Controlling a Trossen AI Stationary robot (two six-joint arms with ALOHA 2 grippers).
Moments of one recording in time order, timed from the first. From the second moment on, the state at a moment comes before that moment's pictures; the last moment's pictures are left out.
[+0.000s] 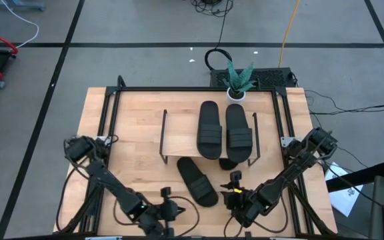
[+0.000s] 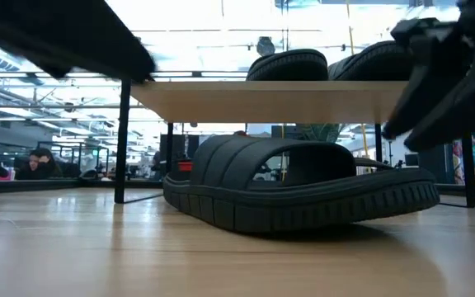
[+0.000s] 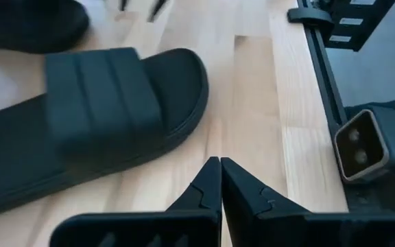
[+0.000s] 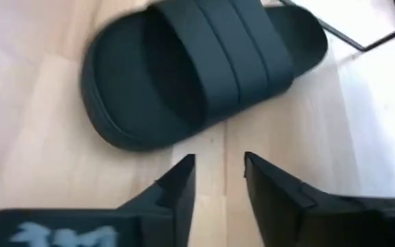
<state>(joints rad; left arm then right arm) -0.78 1.95 1.19 -0.05 -0.65 -0.63 0.77 1.80 1.03 -0.45 0.75 0.41</state>
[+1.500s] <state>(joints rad) -0.54 2.06 1.20 -0.16 -0.68 -0.73 0.72 1.80 0.77 0.19 0.52 0.26</state>
